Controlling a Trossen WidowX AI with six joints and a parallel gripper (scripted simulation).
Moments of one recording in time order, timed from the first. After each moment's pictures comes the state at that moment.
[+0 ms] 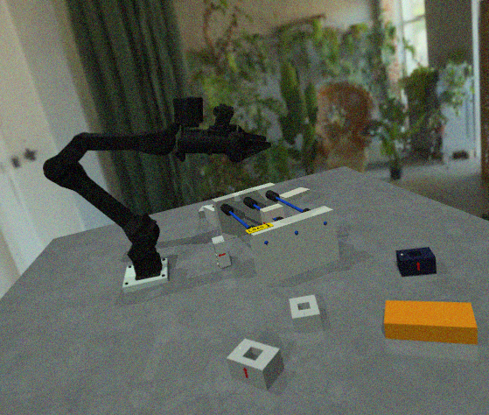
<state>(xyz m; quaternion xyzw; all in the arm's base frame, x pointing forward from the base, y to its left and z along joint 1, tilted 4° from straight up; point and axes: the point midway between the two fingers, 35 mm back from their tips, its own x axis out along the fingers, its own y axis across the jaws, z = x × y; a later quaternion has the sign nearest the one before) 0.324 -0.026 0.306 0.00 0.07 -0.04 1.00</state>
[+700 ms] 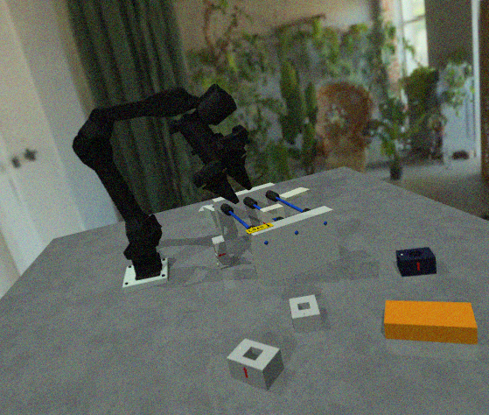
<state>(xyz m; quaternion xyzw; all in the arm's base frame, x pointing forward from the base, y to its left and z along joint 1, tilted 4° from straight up) 0.254 -0.126 0.240 0.11 0.48 -0.21 0.85</state>
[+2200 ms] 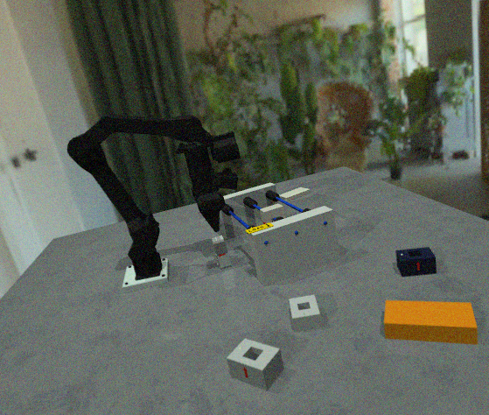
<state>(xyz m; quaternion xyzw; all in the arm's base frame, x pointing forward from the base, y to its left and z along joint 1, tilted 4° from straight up) 0.194 -0.015 0.139 -0.04 0.68 0.01 0.73</state>
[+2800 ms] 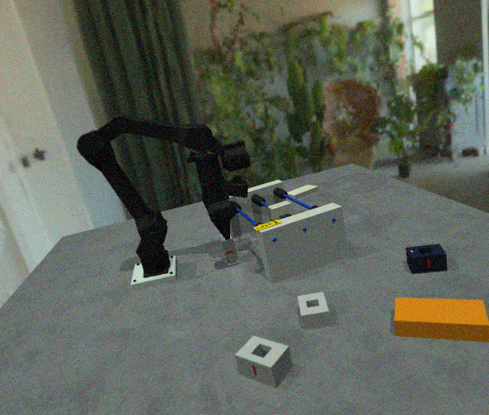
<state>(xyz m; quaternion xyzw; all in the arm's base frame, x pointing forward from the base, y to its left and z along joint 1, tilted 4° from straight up) 0.196 -0.016 0.110 -0.04 0.68 0.01 0.73</state>
